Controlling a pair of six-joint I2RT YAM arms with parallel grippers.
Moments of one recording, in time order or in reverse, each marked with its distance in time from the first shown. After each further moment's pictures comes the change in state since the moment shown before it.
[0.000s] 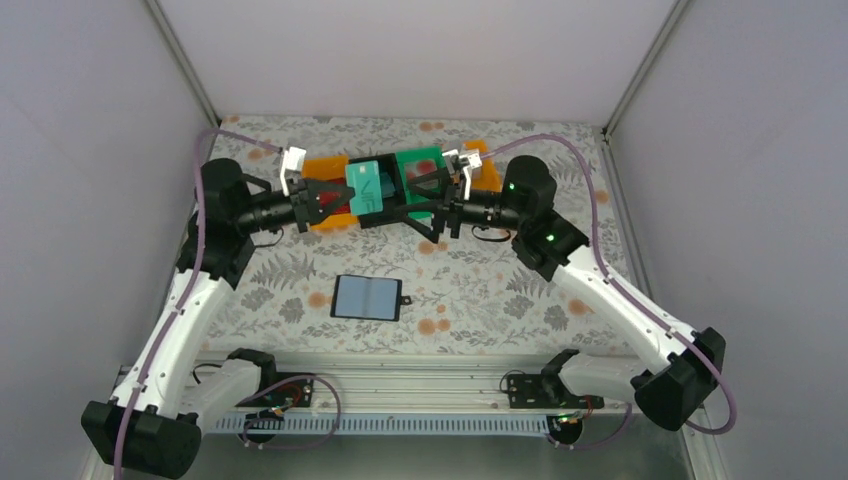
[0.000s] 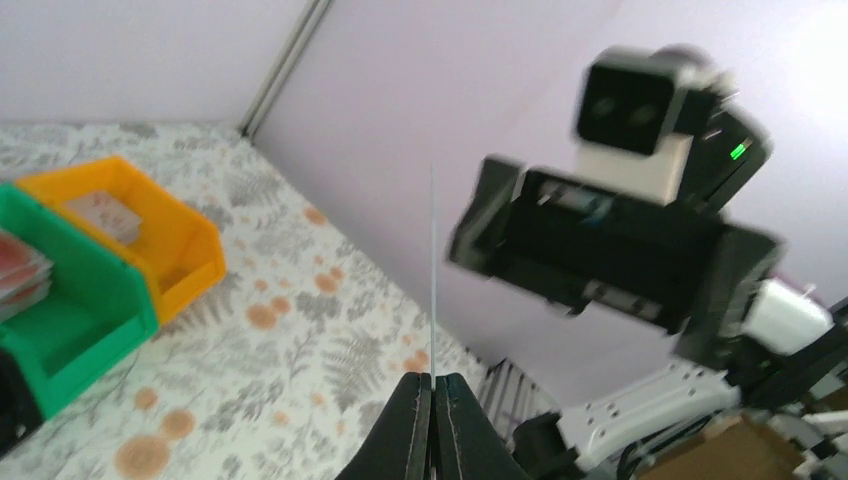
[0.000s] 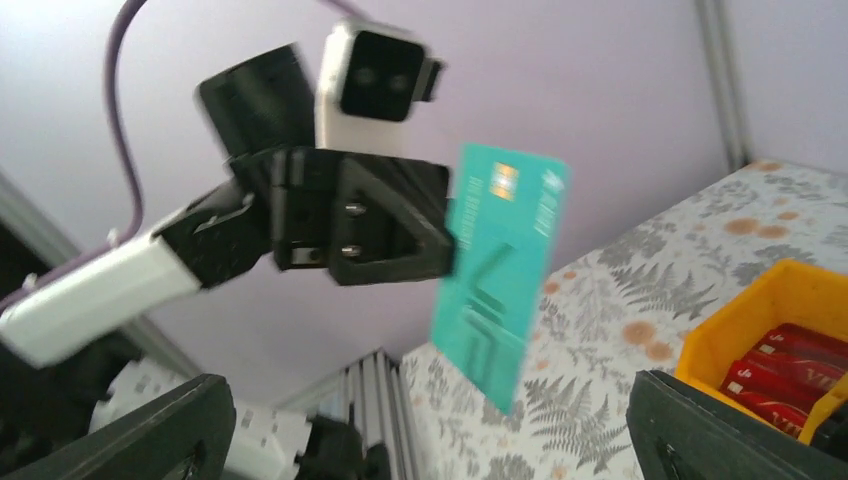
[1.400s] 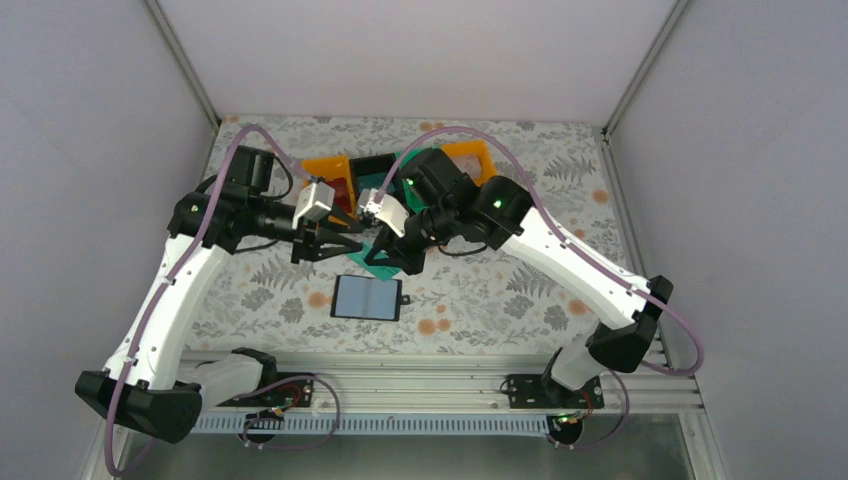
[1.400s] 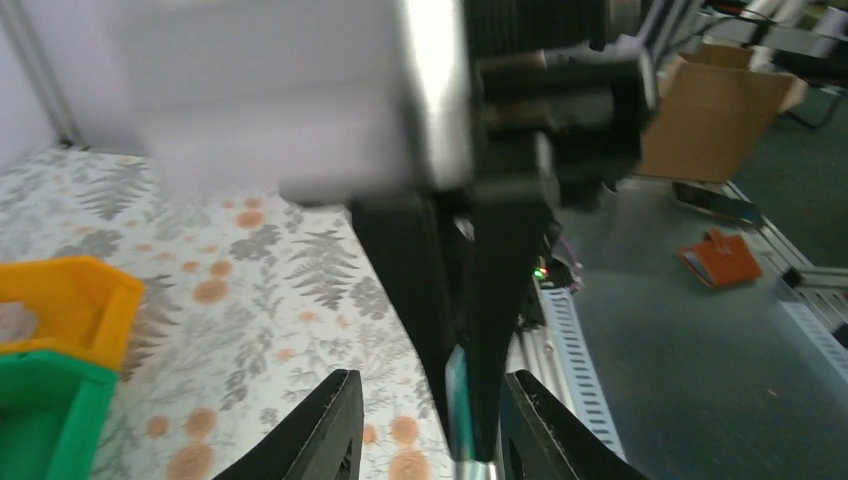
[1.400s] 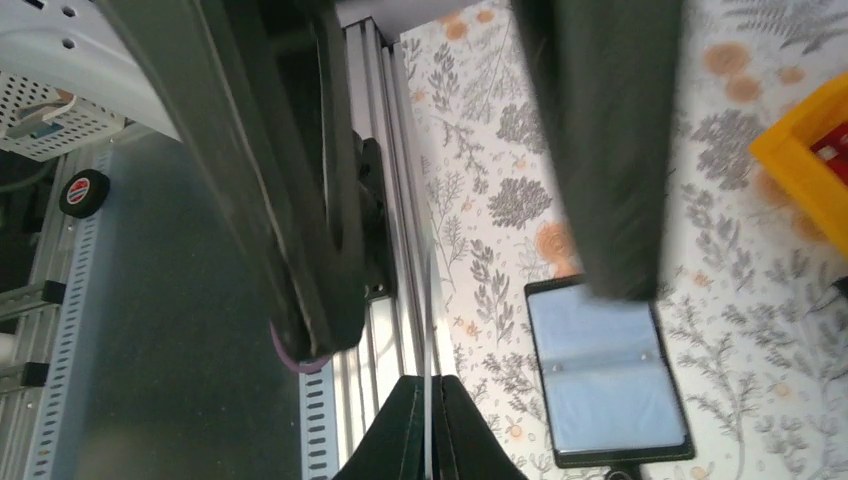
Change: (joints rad) left arm -0.080 0.175 0.379 -0.873 0.190 1.179; right arm 0.315 0.368 0.616 -1.011 0.248 -0.477
